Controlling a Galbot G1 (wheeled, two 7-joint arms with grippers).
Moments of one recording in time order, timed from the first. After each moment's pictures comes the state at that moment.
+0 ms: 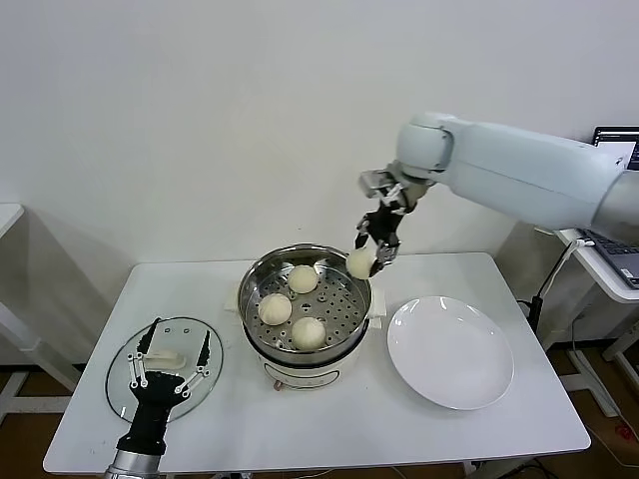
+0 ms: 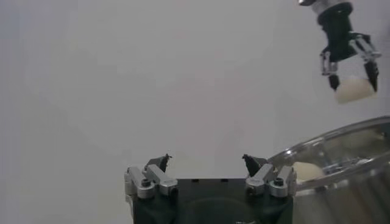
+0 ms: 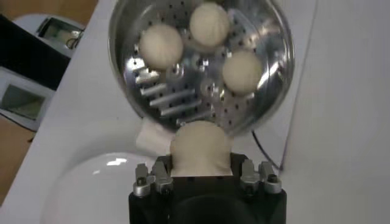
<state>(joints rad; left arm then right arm) 1.70 -1.25 -0.57 -2.05 0.18 -0.41 -0.17 0.74 1.12 -1.43 1.17 0.53 -0.16 -1.22</state>
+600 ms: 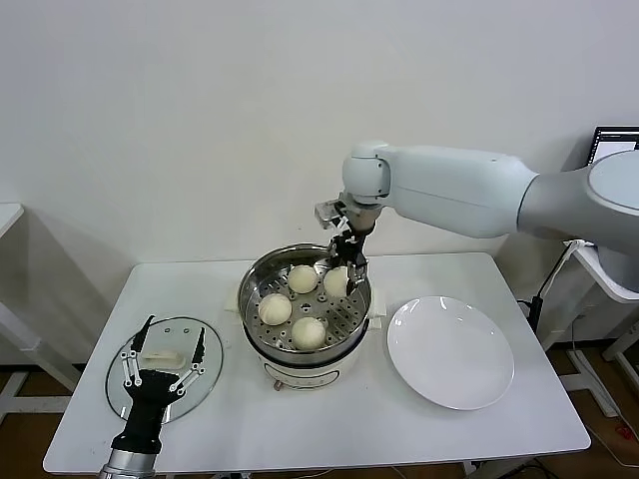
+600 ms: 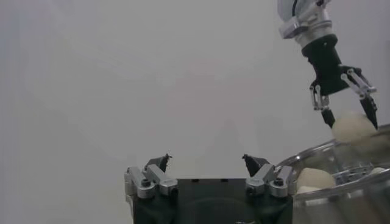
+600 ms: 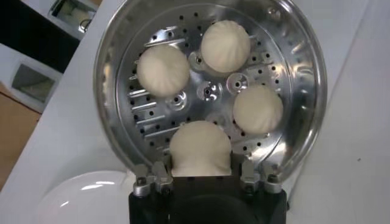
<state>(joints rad) 1.71 -1.25 -0.59 -2.06 0.17 -0.41 -0.17 0.69 1.29 -1.51 1.09 0.50 -0.17 -1.19</state>
